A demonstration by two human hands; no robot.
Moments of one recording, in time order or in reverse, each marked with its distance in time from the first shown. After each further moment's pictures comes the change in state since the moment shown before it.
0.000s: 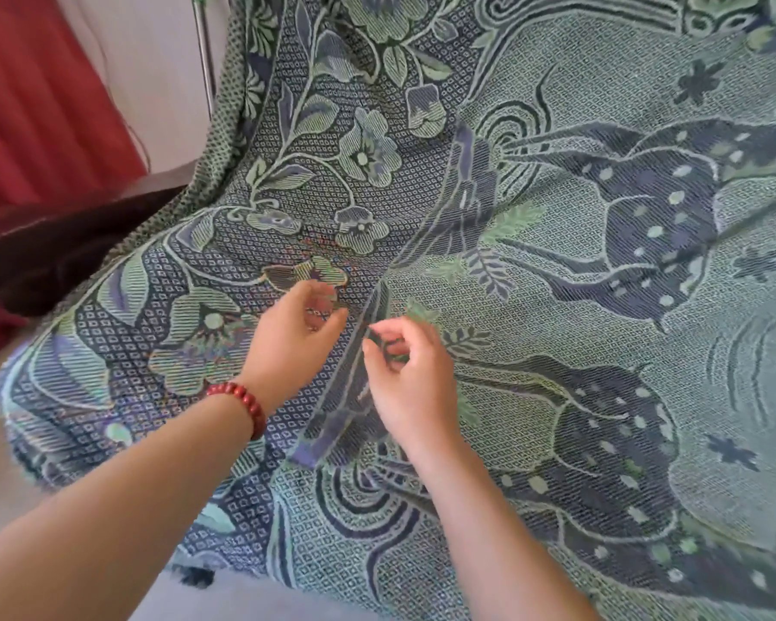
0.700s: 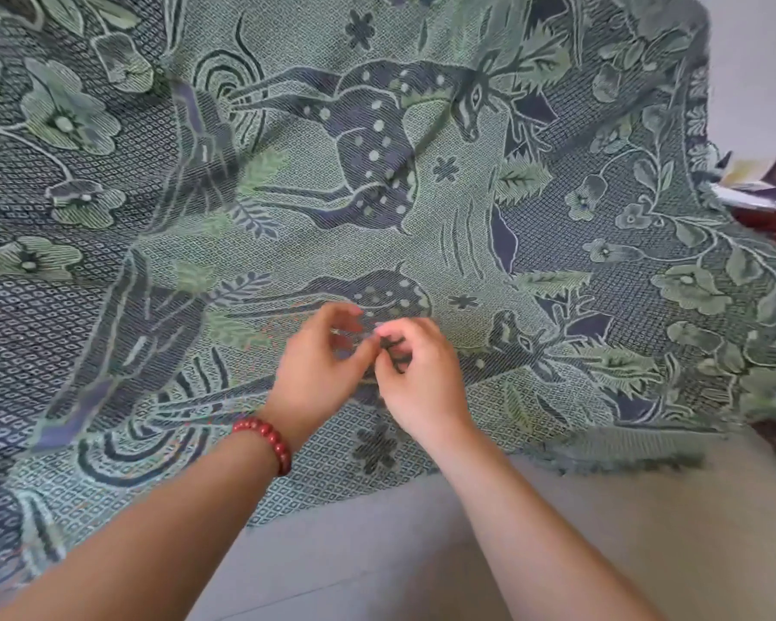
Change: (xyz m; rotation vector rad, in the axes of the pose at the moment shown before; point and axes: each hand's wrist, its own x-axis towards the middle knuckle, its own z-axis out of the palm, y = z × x) left_hand -0.163 0.106 0.160 -0.310 -0.403 0.349; right_hand -0.138 0.069 -0.183 -0.377 0.344 0.076
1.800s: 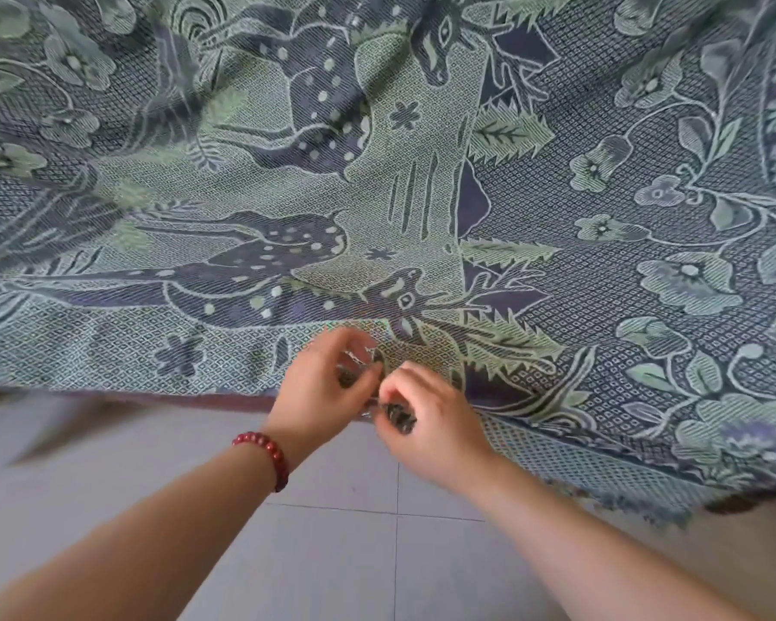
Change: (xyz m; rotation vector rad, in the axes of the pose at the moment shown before) left_hand -0.079 0.076 0.252 0.160 0.115 -0.009; right_hand -0.046 0.243 -0.185 0.068 -0.406 -0.433
